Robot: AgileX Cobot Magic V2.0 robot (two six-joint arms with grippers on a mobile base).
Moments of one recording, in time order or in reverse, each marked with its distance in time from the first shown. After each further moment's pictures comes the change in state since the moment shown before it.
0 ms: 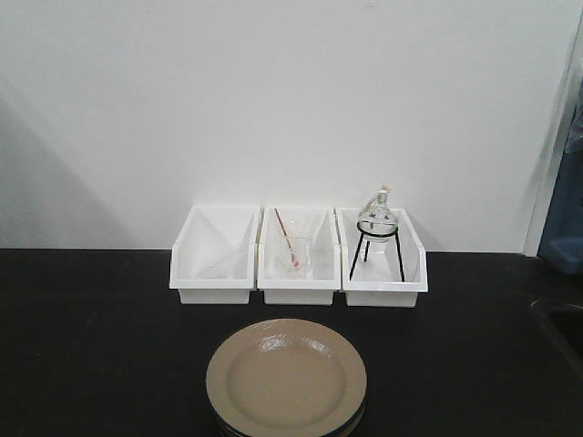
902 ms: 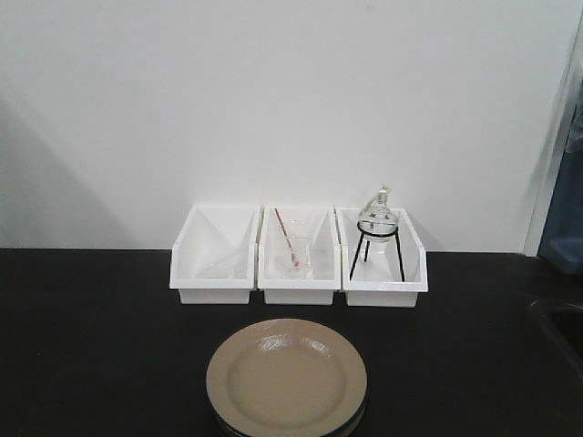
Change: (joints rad) left arm 0.000 0.000 0.000 0.000 0.000 0.000; right arm 0.000 -0.593 0.395 -0.028 -0.062 0.023
